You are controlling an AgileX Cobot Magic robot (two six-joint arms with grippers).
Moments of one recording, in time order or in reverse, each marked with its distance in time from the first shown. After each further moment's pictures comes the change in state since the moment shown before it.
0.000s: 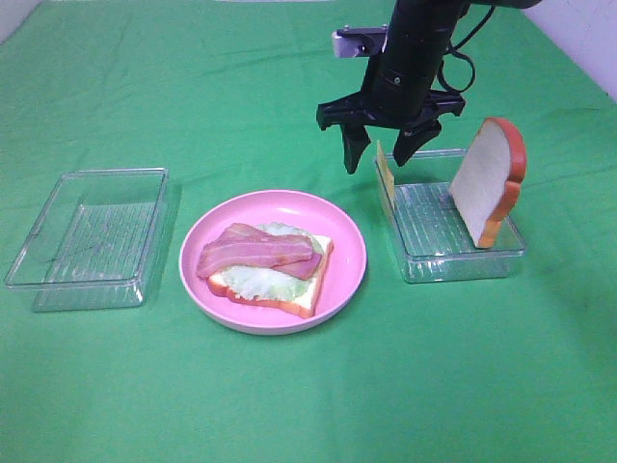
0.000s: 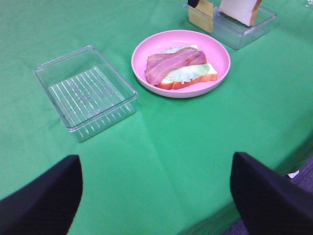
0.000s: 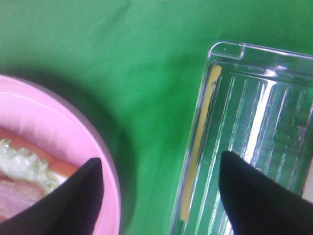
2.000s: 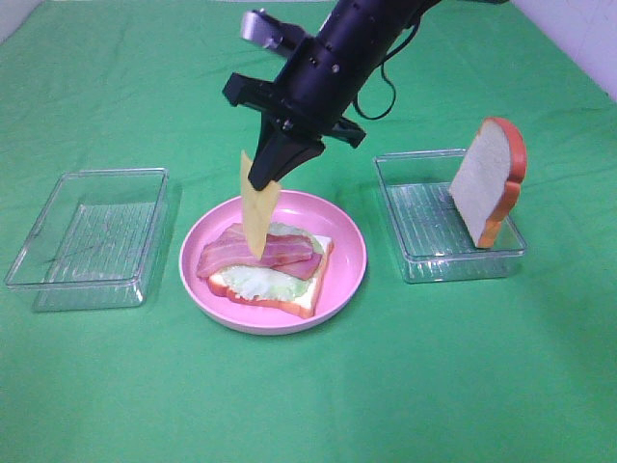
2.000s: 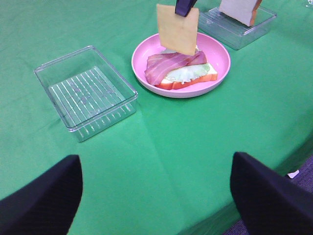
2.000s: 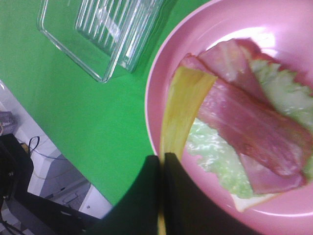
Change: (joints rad) left arm 0.000 0.000 0.000 0.000 0.000 0.000; right arm 0.093 -0.014 -0.004 0.580 0.167 -0.323
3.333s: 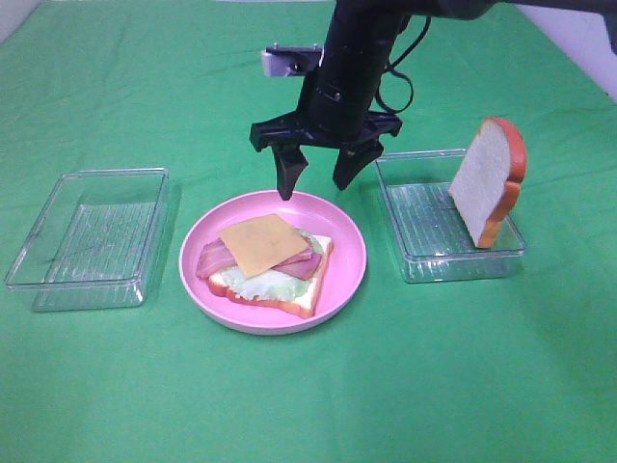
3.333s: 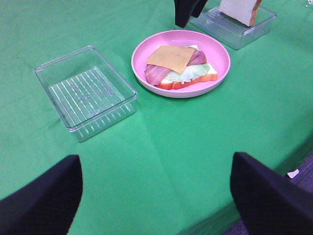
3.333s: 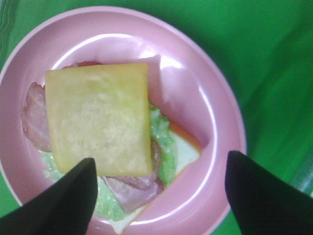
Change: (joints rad) left arm 0.000 0.000 0.000 0.000 0.000 0.000; right arm 0.037 0.001 0.000 -0.462 -0.113 0.268
